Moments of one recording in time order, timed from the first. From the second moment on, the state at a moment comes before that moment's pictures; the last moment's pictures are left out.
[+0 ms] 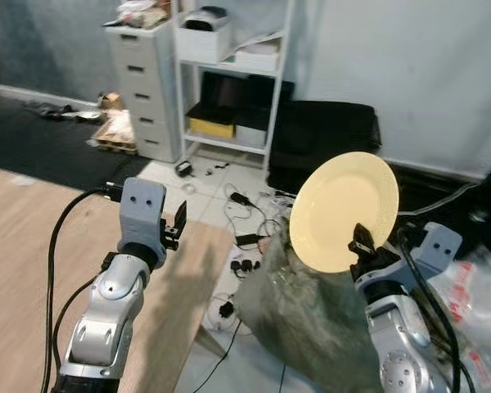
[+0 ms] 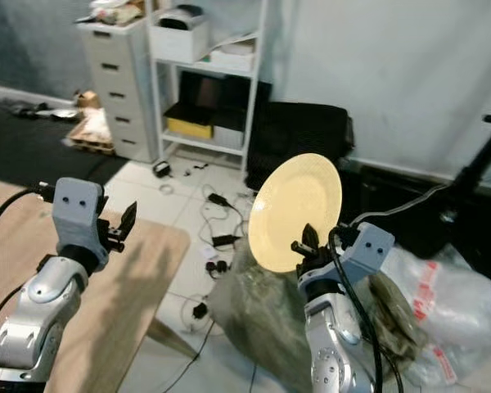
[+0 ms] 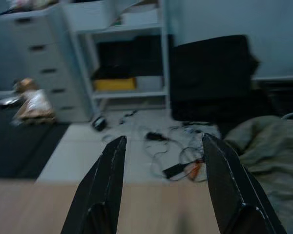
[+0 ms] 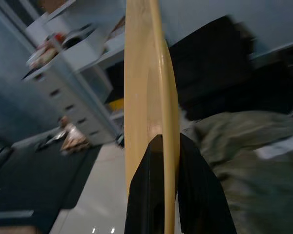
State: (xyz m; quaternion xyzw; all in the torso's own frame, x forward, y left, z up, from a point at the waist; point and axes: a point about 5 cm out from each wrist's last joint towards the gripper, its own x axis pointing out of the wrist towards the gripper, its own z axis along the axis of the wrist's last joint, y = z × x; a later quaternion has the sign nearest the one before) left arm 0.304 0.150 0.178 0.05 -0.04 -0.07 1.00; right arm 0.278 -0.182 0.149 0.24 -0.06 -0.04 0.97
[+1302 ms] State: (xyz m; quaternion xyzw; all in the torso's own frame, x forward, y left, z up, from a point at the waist) left arm 0.306 0.139 0.184 0.05 -0.05 -0.09 0.99; right arm 0.277 -0.186 0.148 0.23 -0.05 -0.05 0.97
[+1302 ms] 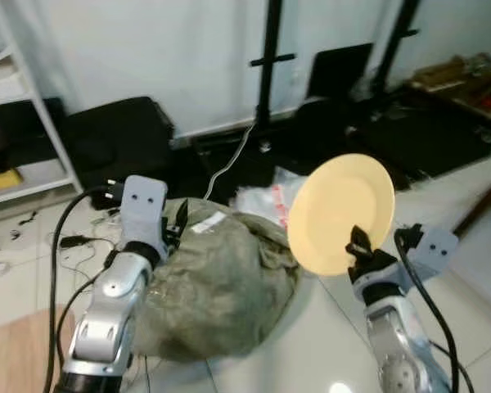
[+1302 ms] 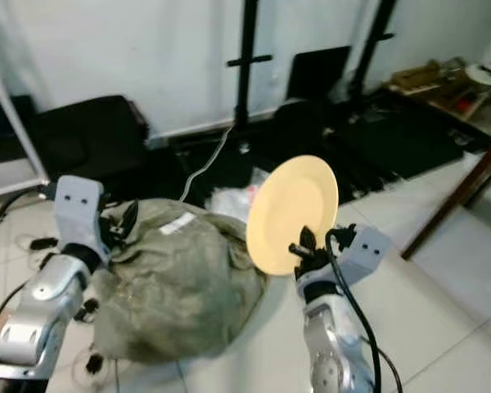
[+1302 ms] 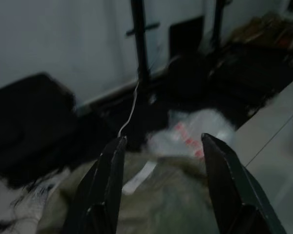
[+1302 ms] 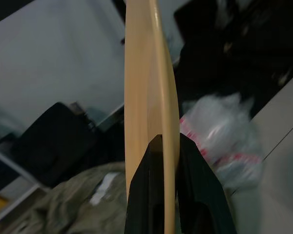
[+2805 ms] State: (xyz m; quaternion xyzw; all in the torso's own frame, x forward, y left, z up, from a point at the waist) left arm 0.306 0.135 0.179 -0.01 -0.03 -0.10 0.99; right arm 0.275 -0.183 0.143 0.24 -0.04 -0.05 0.97
